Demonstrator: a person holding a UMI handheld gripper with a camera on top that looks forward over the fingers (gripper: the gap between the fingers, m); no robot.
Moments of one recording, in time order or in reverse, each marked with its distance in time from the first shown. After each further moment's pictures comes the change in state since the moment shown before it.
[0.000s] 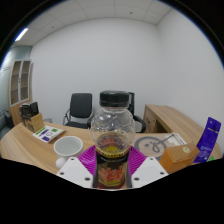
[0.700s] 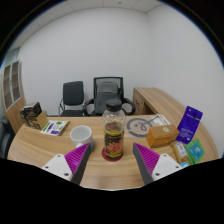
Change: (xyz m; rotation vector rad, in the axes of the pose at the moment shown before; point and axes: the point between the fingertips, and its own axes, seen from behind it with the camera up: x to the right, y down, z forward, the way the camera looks) arm -0.013 -0.003 -0.122 -0.222 0.112 0.093
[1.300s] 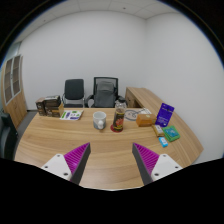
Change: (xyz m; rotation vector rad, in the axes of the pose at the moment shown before) arm -0.080 0.043 -0.271 -0.039 0.120 -0.031
